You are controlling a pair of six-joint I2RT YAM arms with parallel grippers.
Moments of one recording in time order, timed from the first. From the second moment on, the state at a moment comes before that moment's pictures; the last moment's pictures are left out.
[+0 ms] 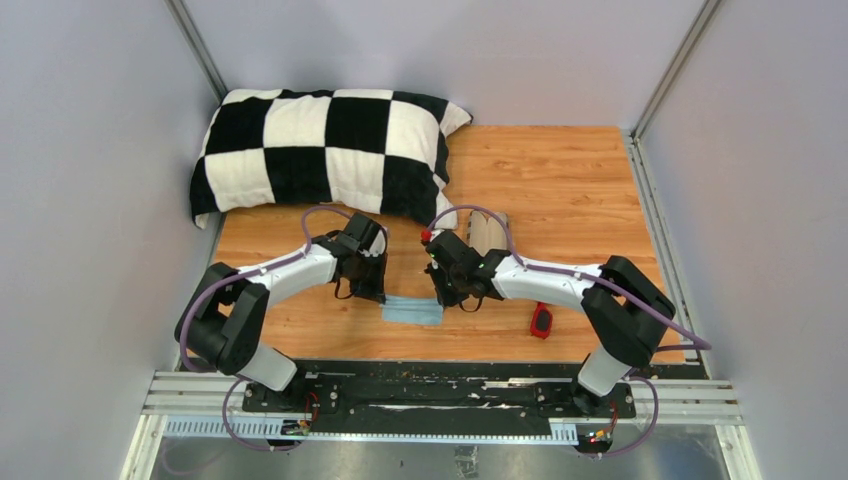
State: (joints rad) left arm -0.51 1.49 0.78 -0.46 0.21 -0.41; right arm 0.92 1.63 0.96 -0.32 0.01 0.36
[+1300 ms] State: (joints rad) left arm -0.53 1.46 0.76 -0.46 0.20 -0.43; right arm 0.94 1.62 0.96 -0.33 0.06 0.38
